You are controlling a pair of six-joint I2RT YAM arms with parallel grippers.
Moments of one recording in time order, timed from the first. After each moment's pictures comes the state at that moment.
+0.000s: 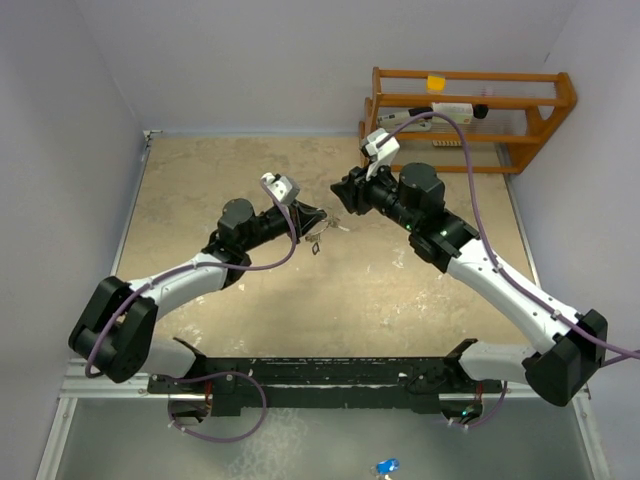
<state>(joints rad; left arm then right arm) -0.55 1.38 0.69 0.70 0.48 -0.16 0.65 1.23 1.14 -0.03 -0.08 0.09</state>
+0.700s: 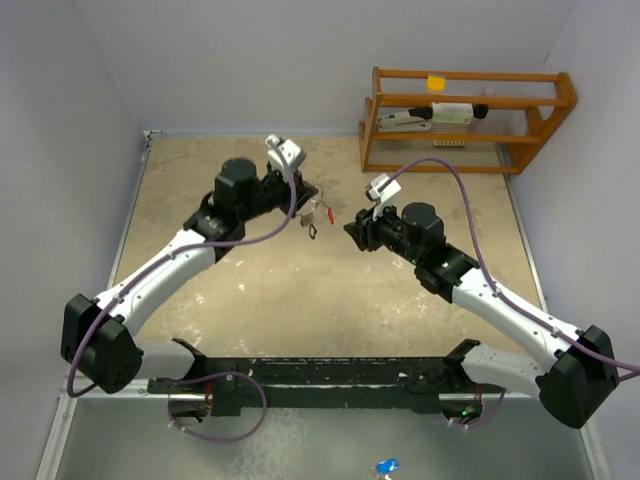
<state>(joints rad) -0.55 1.30 1.01 0.12 0.34 -0.04 0.65 1.10 0.82 0.03 -0.07 0.05</state>
